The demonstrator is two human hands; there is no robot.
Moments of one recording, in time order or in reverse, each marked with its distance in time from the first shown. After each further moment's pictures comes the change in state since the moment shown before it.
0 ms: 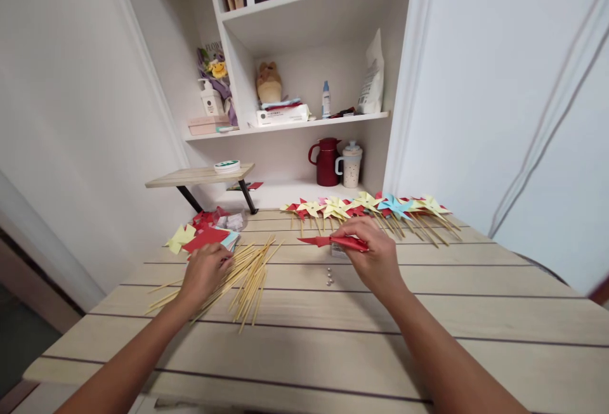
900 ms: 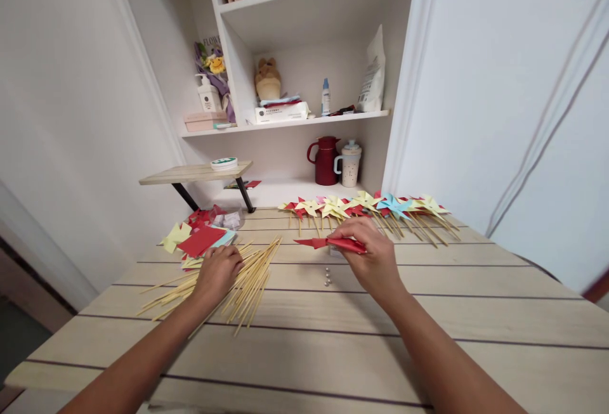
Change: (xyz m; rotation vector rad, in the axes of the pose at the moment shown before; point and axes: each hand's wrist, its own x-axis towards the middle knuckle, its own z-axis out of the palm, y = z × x) left_hand 0.007 0.026 0.021 0.054 -0.061 0.103; right_hand 0.000 -0.005 0.002 0.017 -0.019 -0.035
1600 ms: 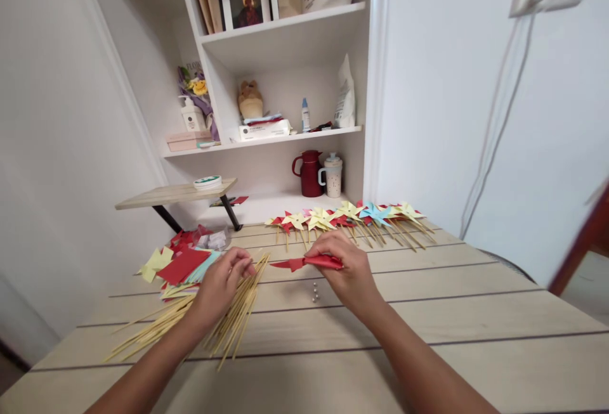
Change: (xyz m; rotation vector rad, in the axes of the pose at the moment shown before) left_hand 0.019 0.056 -0.049 -0.833 0.175 0.004; right_hand 0.005 -0.014 0.005 0.146 -0.012 0.016
